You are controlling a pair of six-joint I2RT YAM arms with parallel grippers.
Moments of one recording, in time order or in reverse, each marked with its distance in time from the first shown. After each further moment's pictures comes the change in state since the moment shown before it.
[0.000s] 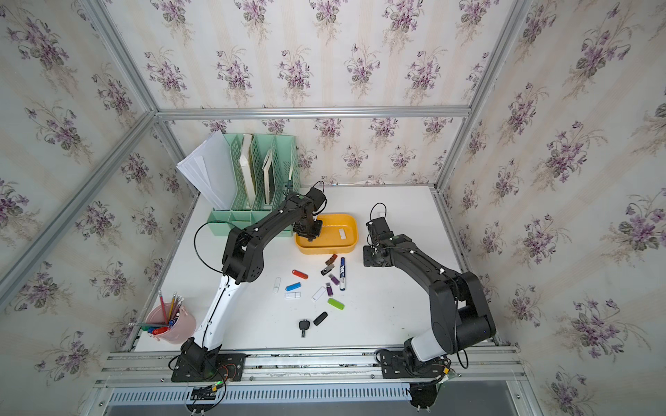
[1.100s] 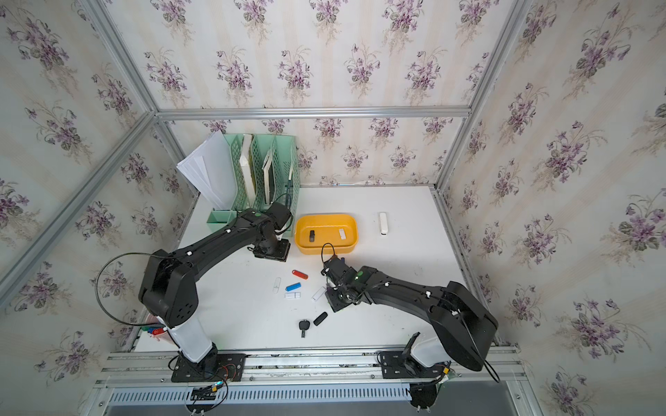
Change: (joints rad) left arm 0.040 -0.777 -0.941 0.115 -0.026 -0.019; right arm 0.547 -0.059 -0.142 0.010 -0.063 0.060
